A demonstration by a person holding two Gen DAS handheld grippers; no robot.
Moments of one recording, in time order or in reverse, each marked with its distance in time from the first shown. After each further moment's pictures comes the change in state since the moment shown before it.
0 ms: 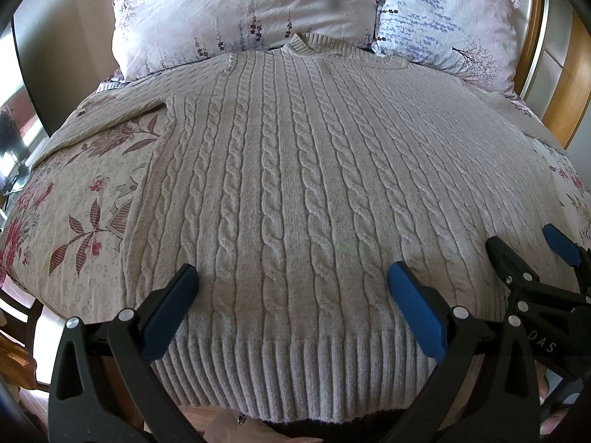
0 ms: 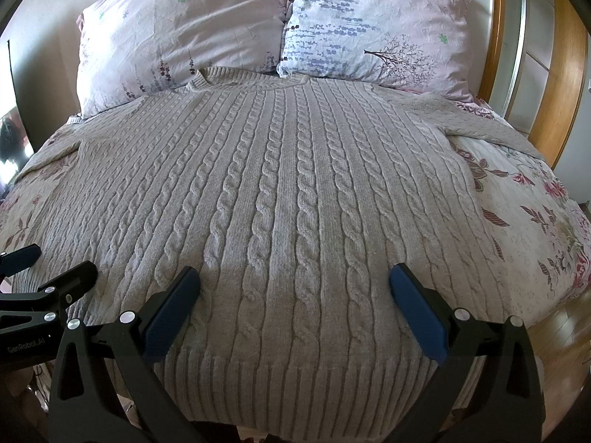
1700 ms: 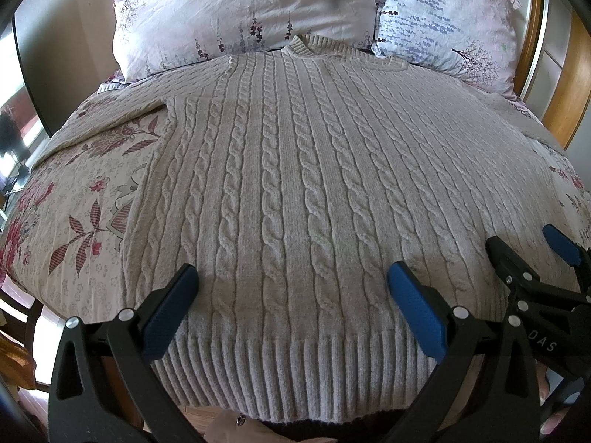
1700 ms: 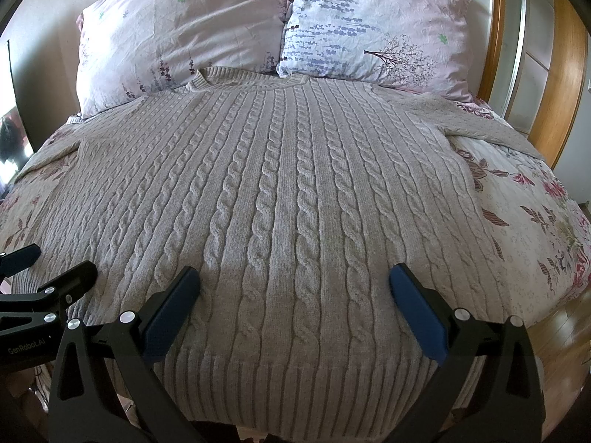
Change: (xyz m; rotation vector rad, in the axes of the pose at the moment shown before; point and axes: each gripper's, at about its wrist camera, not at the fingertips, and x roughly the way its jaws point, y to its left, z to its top) left arm 0.000 0.000 0.000 0.000 -0.006 0.000; right arm 0.000 -0.001 0.000 0.000 0.000 0.000
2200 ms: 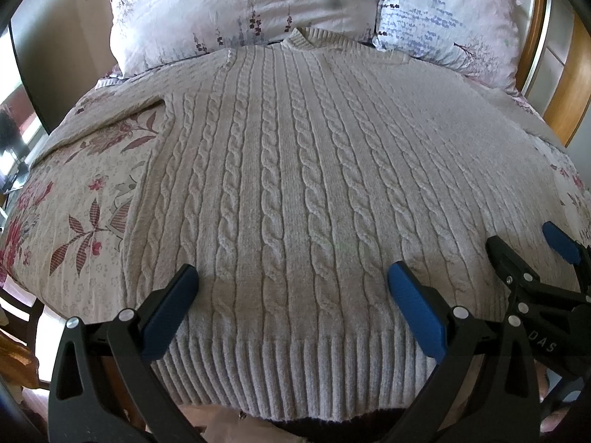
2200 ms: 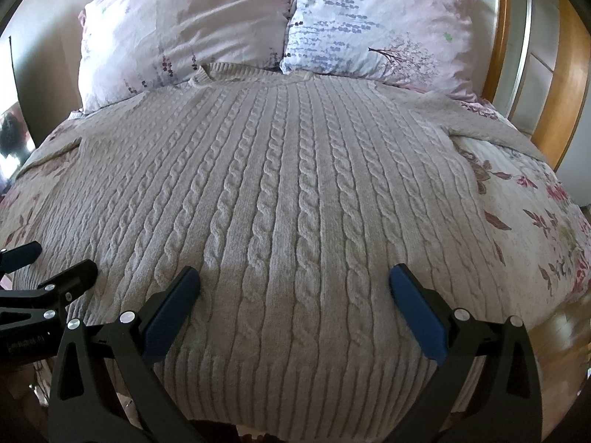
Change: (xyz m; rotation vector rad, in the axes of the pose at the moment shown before) left arm 0.004 0.000 0.006 0.005 0.036 -0.001; right arm 0.005 0.001 0.001 -0.026 -0.002 0.019
